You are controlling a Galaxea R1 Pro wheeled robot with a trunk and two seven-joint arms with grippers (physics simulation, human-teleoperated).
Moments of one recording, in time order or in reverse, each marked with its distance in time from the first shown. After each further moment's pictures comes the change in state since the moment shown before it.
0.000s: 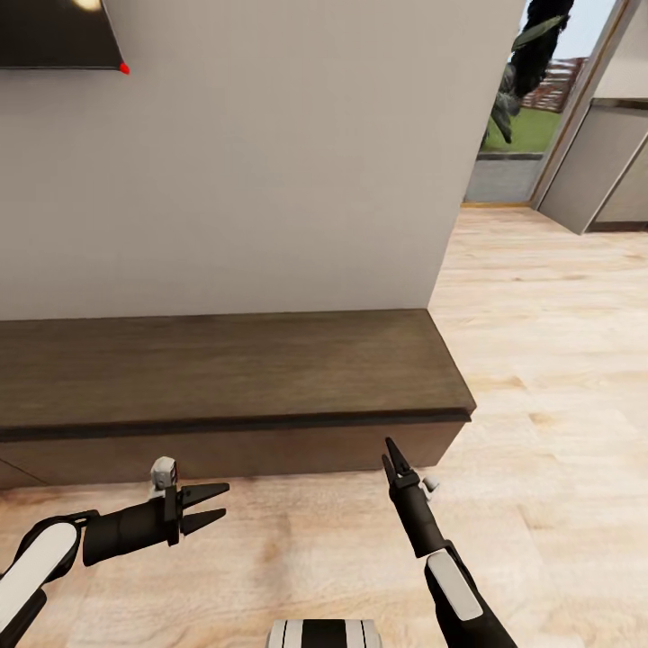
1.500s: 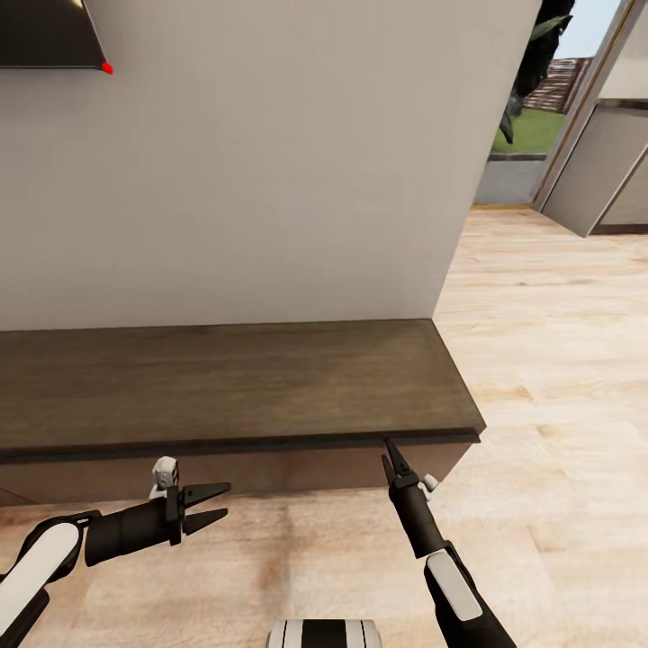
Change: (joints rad) left arm 0.000 -0.009 0.000 0.000 0.002 0.000 0.000; right arm 0.000 0.001 0.000 0.002 0.001 -0.001 -0.003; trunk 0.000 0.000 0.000
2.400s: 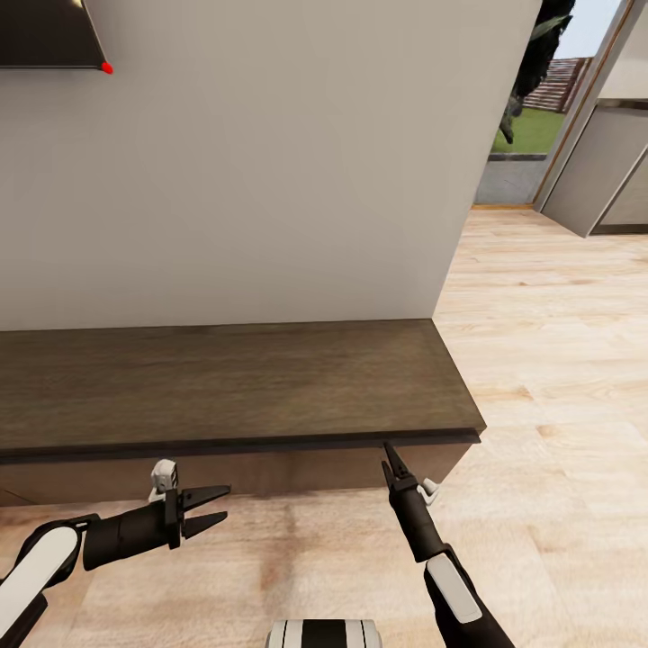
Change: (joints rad) left arm 0.012 0.001 0.002 0.000 0.000 0.000 -0.008; right arm 0.000 0.000 -0.003 0.021 0.000 -0.009 -0.048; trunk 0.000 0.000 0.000
